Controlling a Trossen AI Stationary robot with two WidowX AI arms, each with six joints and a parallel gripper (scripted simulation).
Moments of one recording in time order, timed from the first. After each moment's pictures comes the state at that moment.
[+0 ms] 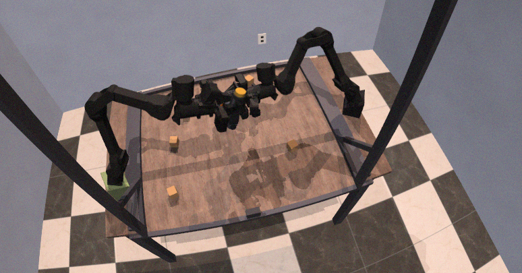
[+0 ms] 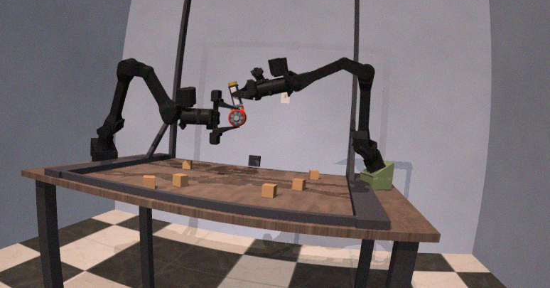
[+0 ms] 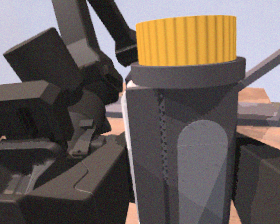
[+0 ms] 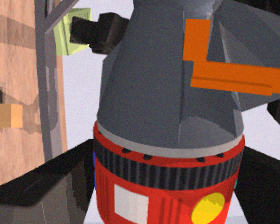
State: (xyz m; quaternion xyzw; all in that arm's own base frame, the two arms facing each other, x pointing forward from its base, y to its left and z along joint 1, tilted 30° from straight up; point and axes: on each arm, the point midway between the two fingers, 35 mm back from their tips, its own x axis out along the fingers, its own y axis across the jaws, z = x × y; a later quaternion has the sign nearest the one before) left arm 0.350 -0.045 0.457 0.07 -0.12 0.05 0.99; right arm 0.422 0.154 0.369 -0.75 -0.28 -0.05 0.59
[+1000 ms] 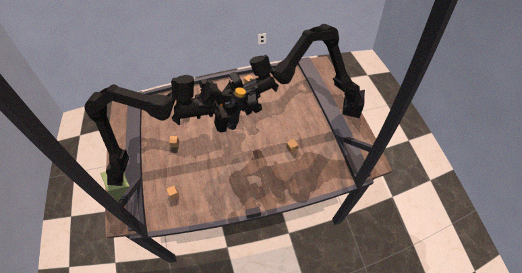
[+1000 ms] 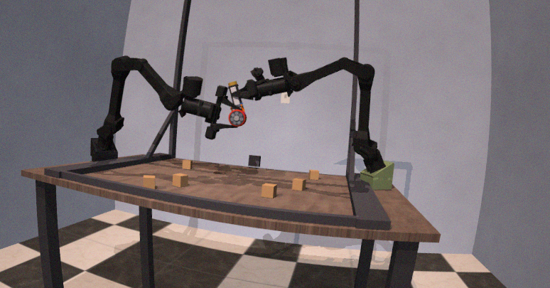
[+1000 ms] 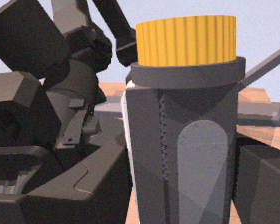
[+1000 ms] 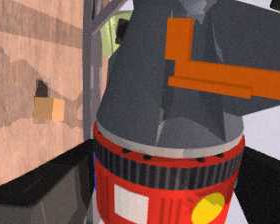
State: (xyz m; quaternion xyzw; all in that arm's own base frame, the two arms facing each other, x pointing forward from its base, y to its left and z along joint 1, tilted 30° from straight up) left arm 0.350 -0.044 0.457 0.07 -0.12 0.05 0.99; right arm 0.421 0.155 0.375 -0.78 -0.20 0.01 0.59
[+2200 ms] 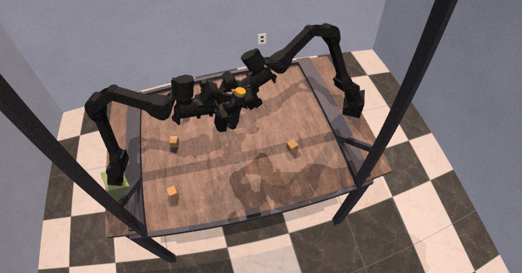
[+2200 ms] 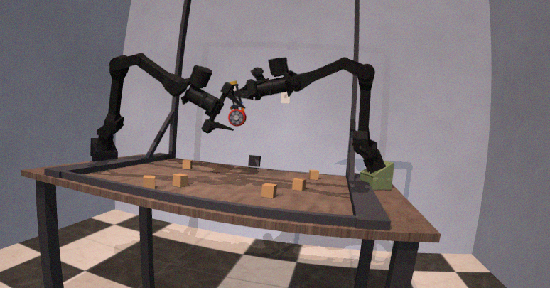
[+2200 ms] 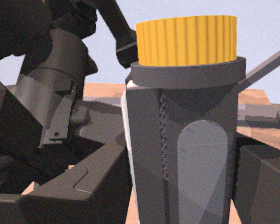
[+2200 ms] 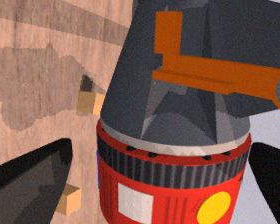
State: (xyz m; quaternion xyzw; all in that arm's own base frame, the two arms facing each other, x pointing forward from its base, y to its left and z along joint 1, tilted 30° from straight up) left arm 0.349 -0.045 0.458 0.07 -0.12 0.05 0.99; right arm 0.419 0.155 0.380 -0.80 -0.11 0.08 0.59
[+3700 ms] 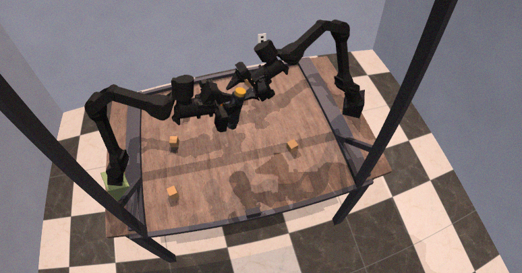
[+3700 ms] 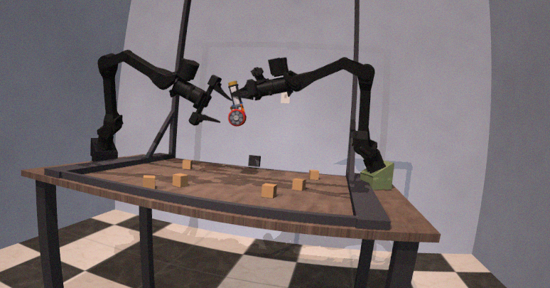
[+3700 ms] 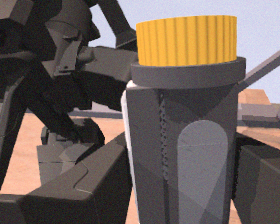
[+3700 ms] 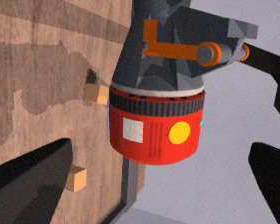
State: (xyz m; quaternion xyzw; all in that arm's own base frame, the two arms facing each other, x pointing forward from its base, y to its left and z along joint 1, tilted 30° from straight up) left arm 0.349 -0.045 0.458 0.07 -0.12 0.05 0.99; right arm 0.367 0.140 0.382 -0.80 -0.11 0.08 0.59
